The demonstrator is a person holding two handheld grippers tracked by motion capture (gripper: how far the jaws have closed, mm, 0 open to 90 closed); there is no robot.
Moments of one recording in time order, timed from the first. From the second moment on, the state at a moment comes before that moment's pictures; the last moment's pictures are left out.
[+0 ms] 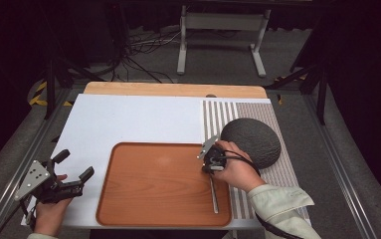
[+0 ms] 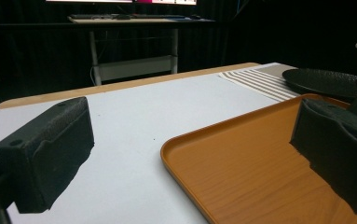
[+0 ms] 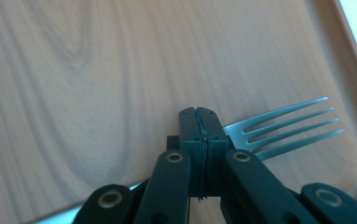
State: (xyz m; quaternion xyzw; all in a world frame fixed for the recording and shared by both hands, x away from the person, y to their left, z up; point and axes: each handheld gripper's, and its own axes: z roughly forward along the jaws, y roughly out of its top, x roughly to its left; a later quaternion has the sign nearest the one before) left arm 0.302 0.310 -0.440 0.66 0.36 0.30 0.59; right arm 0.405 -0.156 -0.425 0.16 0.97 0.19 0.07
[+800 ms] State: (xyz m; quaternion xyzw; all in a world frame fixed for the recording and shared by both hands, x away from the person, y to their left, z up) left arm 0.301 0.310 -0.440 0.66 0.36 0.30 0.59; right arm 0.408 -0.168 -0.419 0.18 0.96 0.21 0.07
